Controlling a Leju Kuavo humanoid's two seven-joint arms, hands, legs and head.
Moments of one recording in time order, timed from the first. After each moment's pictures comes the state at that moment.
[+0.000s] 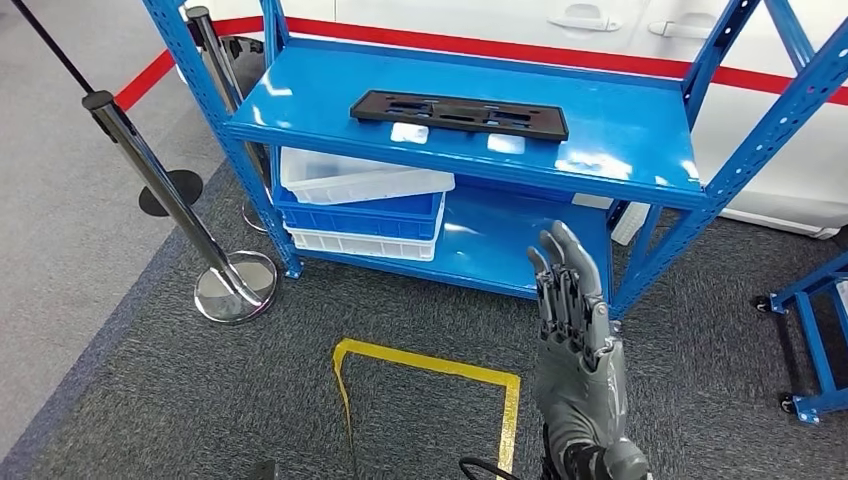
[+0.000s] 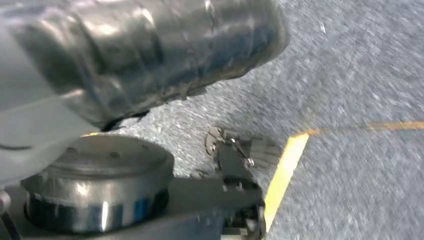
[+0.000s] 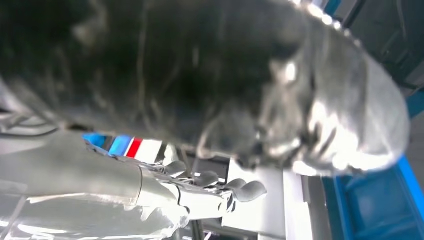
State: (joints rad) left arm -0.11 -0.09 -1.01 -0.27 1.21 0.48 -0.27; right arm -0.15 -0.28 0.76 -2.12 0.05 -0.50 -0.26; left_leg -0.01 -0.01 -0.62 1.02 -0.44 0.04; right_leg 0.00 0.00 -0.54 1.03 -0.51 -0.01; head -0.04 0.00
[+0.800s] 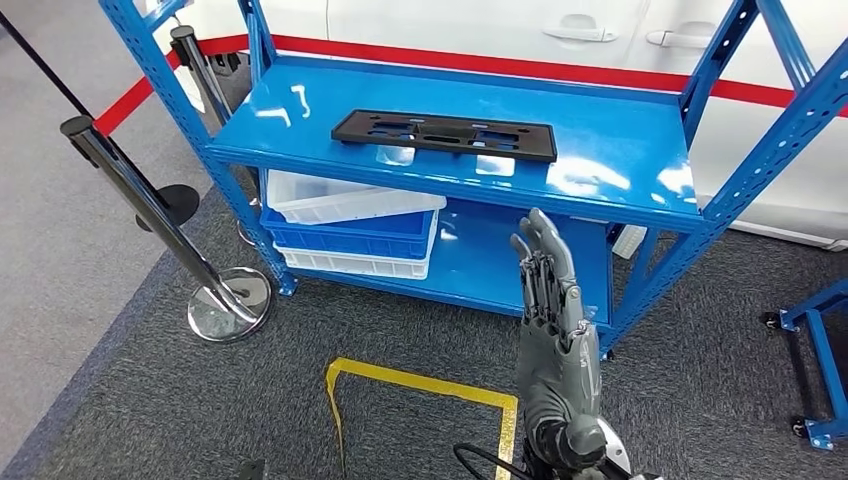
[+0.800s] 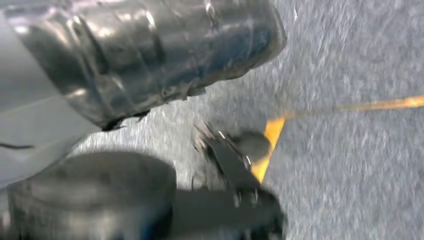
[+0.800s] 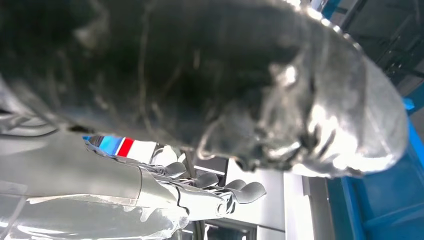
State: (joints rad) left arm -0.11 -0.03 -1.01 -0.26 1.19 0.36 -0.22; right arm -0.18 -0.23 0.76 -2.04 0.09 -0.53 -0.25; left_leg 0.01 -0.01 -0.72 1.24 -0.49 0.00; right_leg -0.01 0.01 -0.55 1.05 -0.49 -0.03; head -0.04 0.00
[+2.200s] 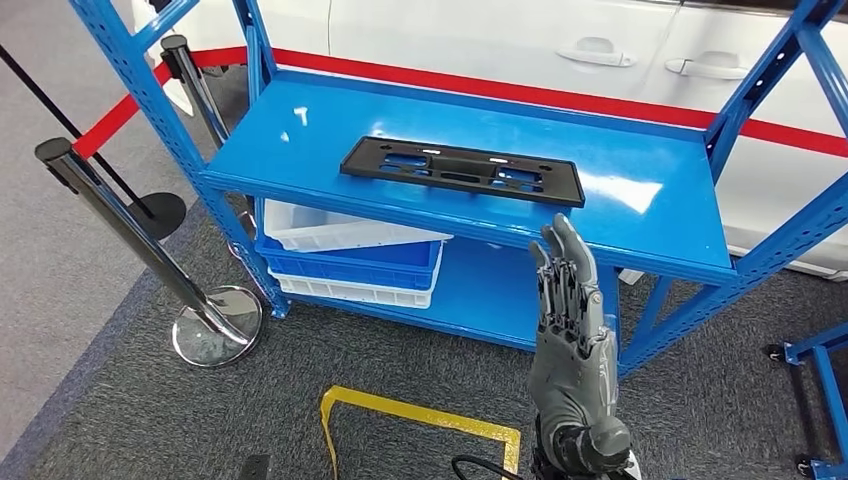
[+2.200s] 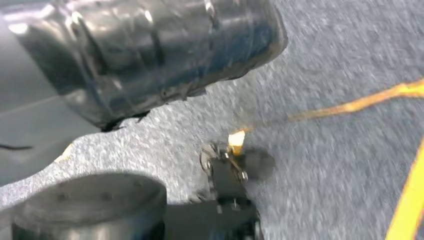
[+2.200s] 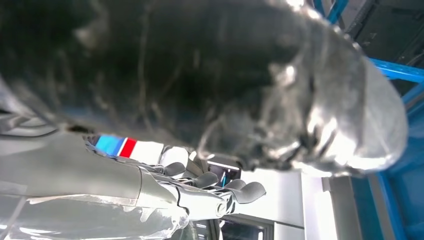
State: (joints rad) left arm -0.12 -0.03 -1.07 -0.26 1.13 0.40 -0.23; right arm -0.14 -0.25 0.76 -2.08 0.07 -0.58 -0.24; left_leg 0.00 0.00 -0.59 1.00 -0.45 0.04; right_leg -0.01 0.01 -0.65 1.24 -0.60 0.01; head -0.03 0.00
